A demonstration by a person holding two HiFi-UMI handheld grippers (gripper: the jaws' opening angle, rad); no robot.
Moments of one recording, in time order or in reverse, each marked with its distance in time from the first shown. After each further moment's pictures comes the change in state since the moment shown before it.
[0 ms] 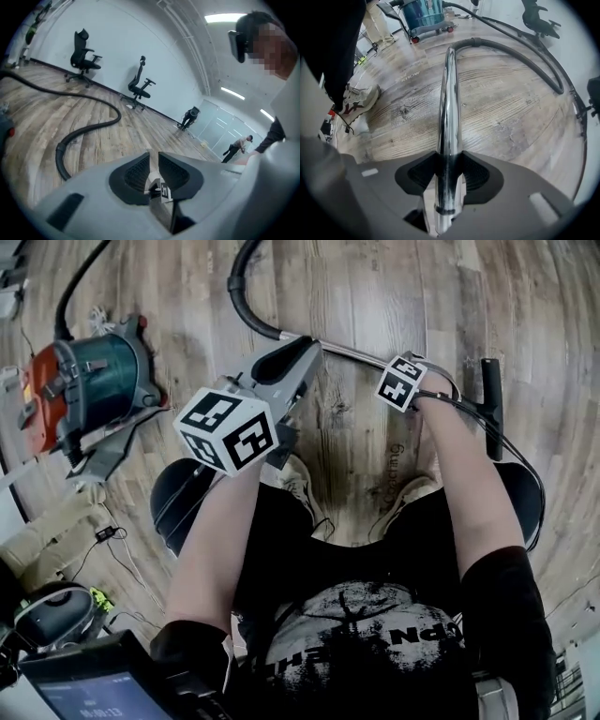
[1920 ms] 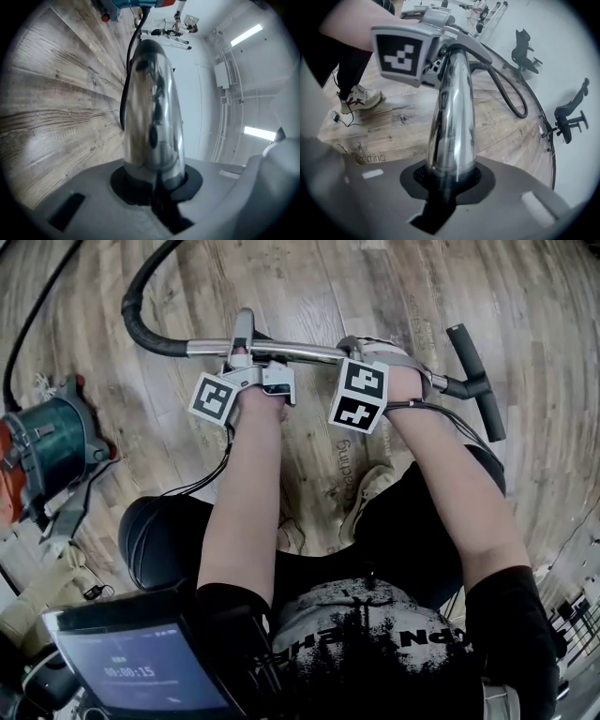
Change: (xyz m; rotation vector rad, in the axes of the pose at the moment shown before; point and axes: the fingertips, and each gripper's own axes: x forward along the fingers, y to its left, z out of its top) left arm 0.113 0.045 -0.016 -0.983 -0.701 -0.204; right arm -0.146 -0.024 -0.016 -0.080 -0.170 -0.314
